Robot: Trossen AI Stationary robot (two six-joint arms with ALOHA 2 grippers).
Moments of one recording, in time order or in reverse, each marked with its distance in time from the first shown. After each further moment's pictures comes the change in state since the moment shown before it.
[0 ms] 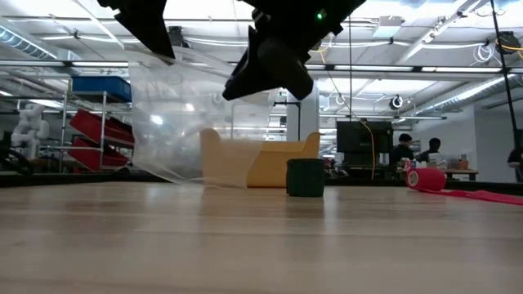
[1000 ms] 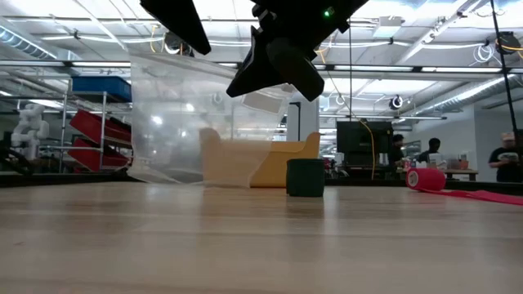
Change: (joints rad) left arm 0.013 0.000 -0.001 0.313 0.013 0.334; right arm 0.008 -0.005 0.000 -0.037 -0.005 -0.024
